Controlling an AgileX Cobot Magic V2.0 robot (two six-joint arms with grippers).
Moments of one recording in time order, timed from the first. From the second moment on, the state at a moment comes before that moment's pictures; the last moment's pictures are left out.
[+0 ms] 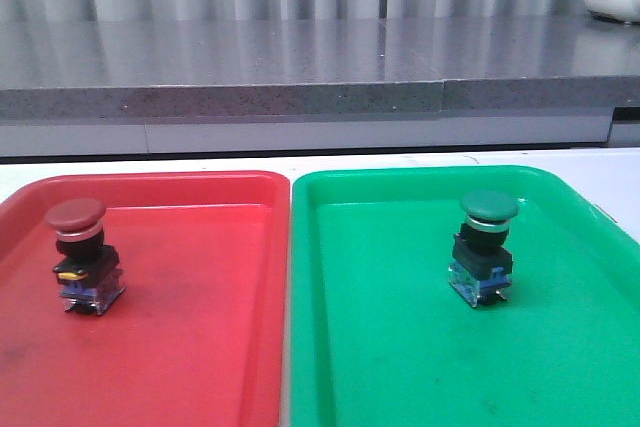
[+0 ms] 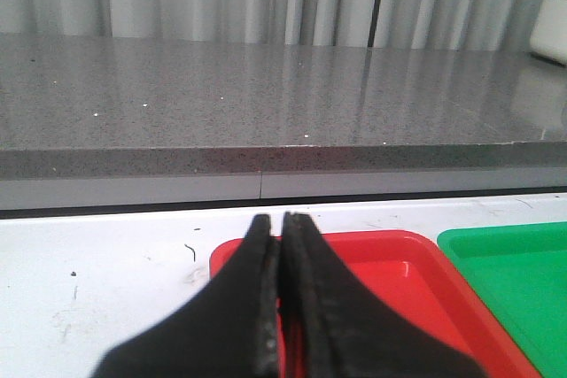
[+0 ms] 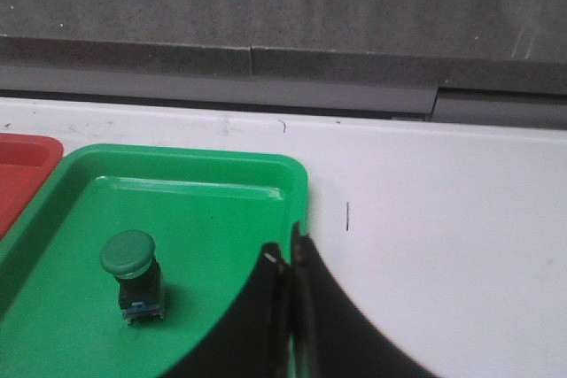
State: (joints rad) left arm -0.12 -0.01 -0.34 -0.11 0.48 0.02; right arm 0.14 0.30 -0.40 0.01 0.43 0.06
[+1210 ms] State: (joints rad) left arm -0.12 -0.01 -0.33 -0.11 0.48 0.02; right arm 0.14 0.12 -0.36 0.00 0.44 0.06
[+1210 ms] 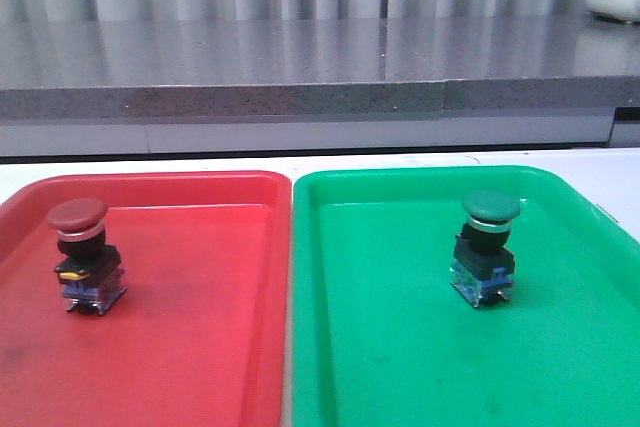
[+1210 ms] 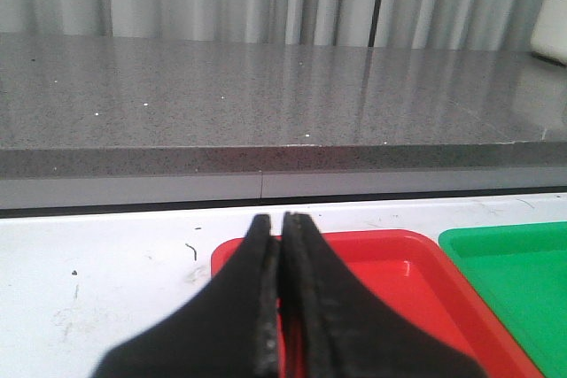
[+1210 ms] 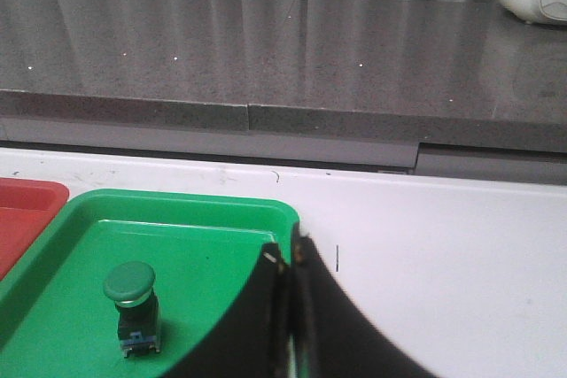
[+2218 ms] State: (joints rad) left arm -0.01 -0.01 0.00 -0.01 0.17 -0.11; right arm 0.14 0.12 -0.36 -0.01 0.44 0.06
